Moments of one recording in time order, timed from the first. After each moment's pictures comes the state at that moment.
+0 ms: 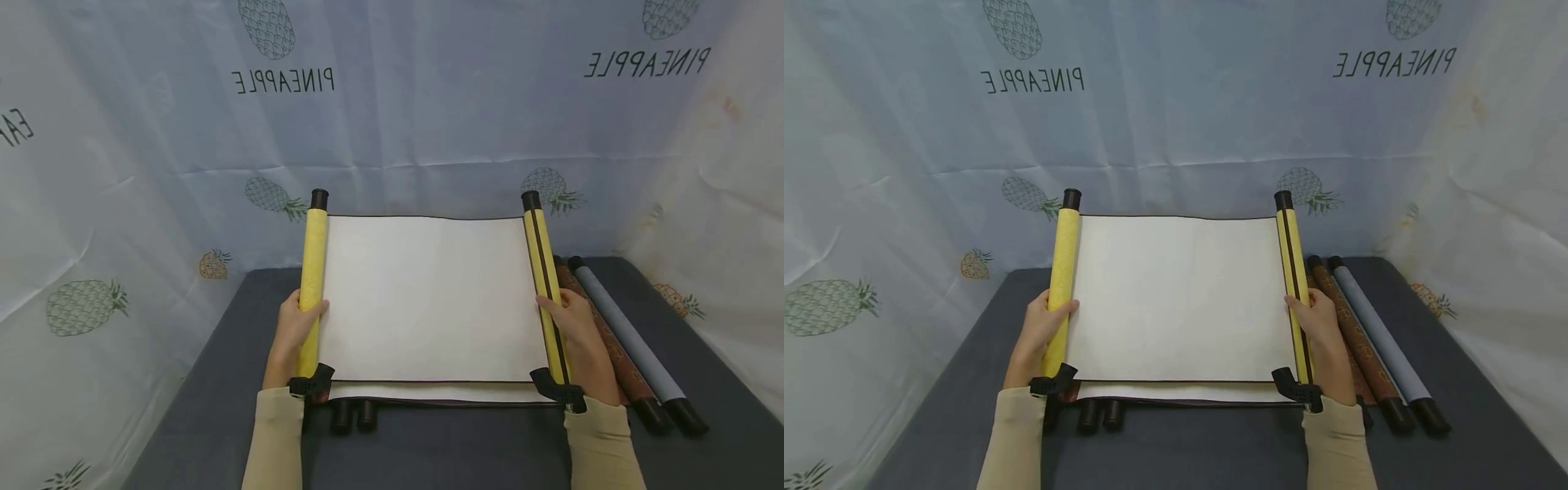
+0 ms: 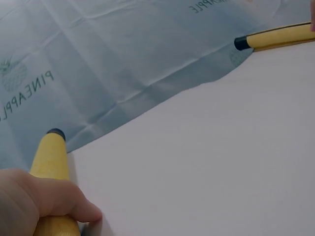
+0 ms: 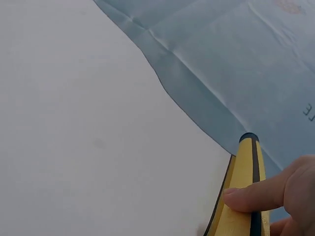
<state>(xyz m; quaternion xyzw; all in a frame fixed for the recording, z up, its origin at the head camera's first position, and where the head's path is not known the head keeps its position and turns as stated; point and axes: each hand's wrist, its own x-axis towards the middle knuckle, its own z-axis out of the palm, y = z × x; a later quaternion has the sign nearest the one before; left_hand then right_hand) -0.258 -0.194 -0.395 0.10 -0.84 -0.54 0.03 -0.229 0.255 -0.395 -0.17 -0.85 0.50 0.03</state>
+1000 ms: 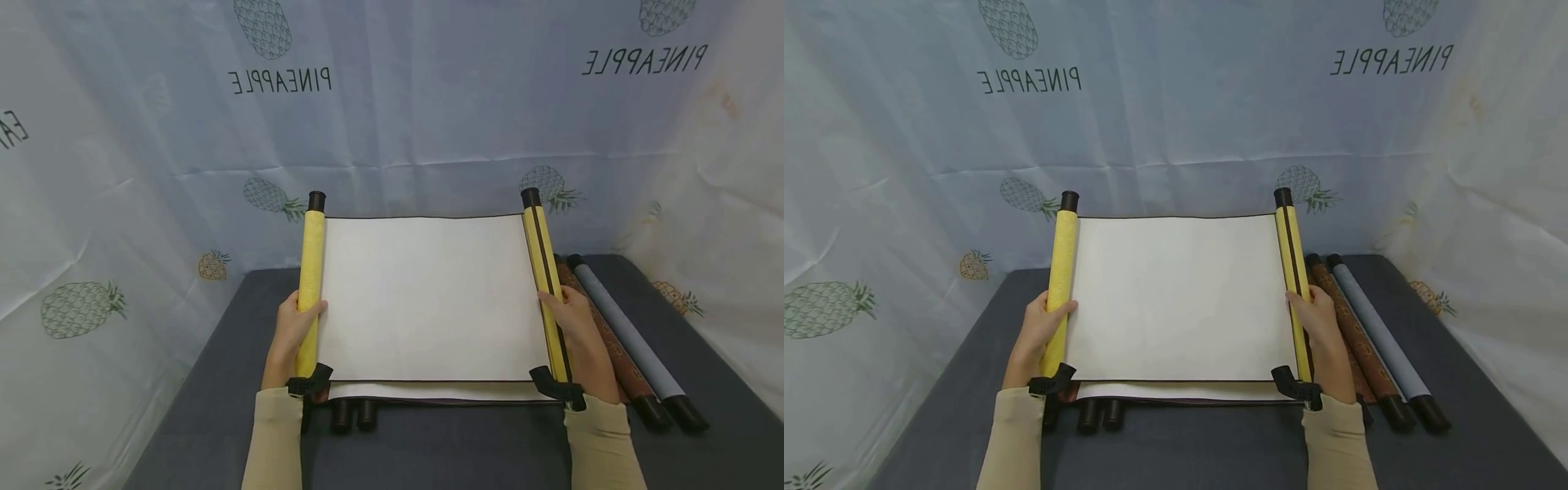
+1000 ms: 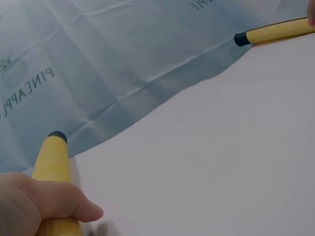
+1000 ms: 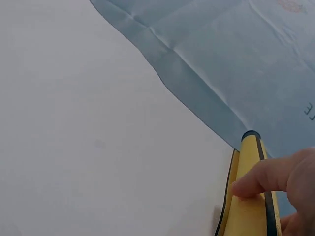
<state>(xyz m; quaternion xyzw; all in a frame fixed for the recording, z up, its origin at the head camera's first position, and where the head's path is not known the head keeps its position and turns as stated) -0.261 -0.195 -0.397 0.10 -0.84 -0.54 0.03 -0.230 0.255 -0.392 -0.18 -0.84 0.52 0.04</state>
